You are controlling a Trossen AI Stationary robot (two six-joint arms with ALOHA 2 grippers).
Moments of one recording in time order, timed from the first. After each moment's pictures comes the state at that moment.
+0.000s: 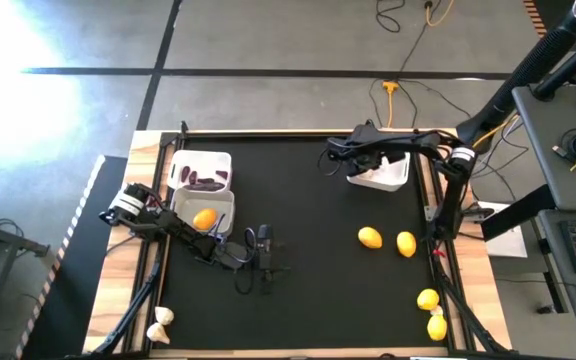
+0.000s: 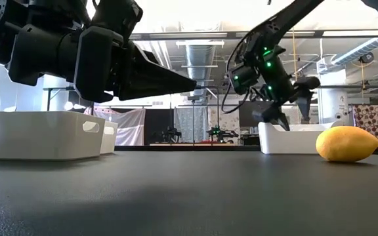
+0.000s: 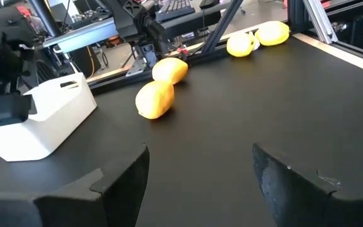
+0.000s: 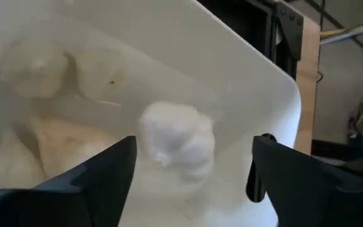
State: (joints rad) left arm -0.38 1.86 0.62 1.04 -0.42 0.19; right arm -0.53 1.86 1.31 -1.31 0.56 0.95
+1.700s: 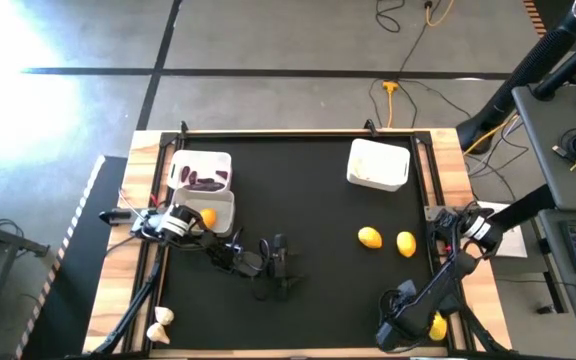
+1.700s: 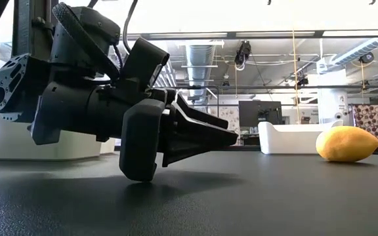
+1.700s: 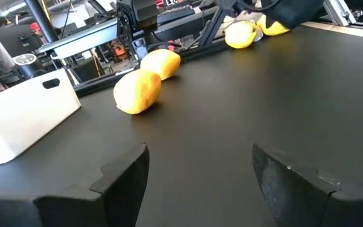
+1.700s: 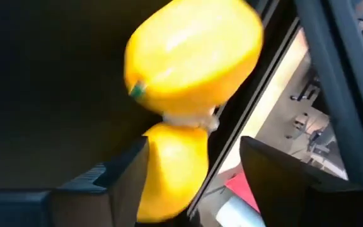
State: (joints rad) left arm -0.37 2.26 0.79 1.36 -0.42 0.25; right arm 0.90 1.97 1.22 -1.28 -0.63 1.96
